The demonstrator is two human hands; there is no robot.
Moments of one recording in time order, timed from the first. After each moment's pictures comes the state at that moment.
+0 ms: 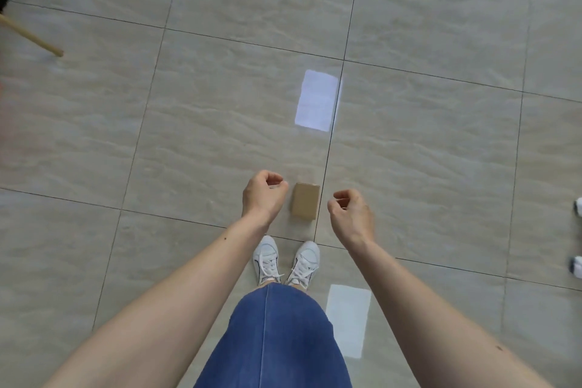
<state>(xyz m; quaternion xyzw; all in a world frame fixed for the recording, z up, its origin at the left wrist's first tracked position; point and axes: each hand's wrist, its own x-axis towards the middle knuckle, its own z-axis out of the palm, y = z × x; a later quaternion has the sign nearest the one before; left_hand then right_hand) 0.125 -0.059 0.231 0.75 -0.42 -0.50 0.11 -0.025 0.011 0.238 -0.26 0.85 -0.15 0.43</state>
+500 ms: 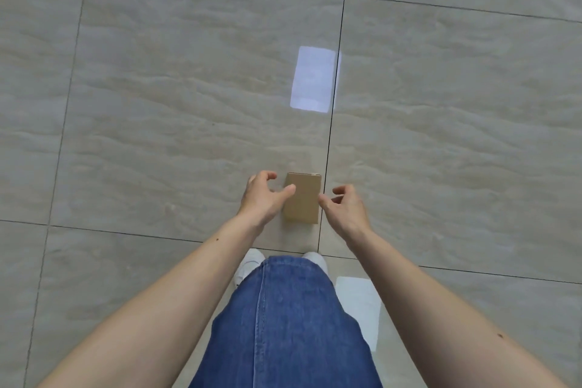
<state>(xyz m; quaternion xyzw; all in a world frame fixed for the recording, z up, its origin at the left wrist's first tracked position) 0.102 -0.050 -0.040 0.69 -0.47 -0.55 0.00 -0.049 0.015 -0.041 -0.20 0.83 -0.12 0.51</state>
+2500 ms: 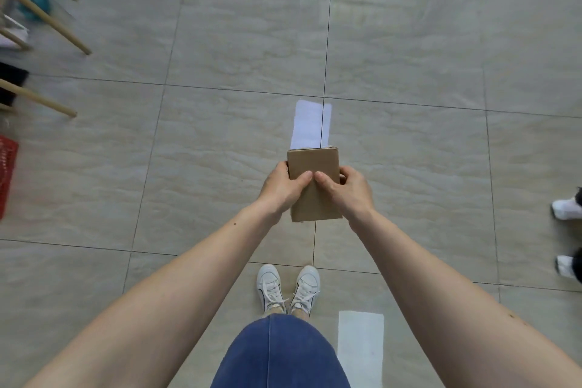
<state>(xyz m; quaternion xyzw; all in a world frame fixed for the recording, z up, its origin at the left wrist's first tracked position) 0.059 -0.119 0.344 0.65 -0.47 -0.60 0.08 -0.071 -0.067 0.339 -0.23 0.80 -0.26 0.48</state>
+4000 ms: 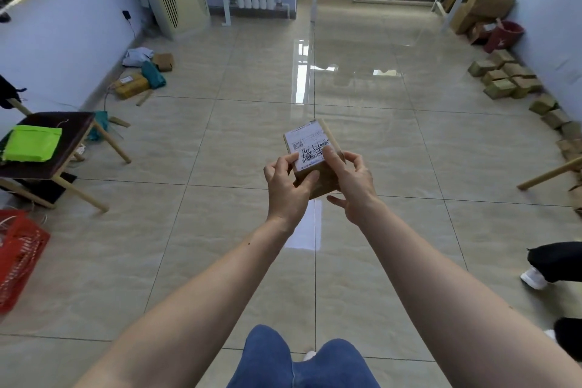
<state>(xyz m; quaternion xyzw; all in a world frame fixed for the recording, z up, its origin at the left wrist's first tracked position) 0.065 -0.122 0.573 0.50 -0.55 -0.51 0.43 -0.053 -0.092 0.606 -0.18 0.67 -0.54 0.48</state>
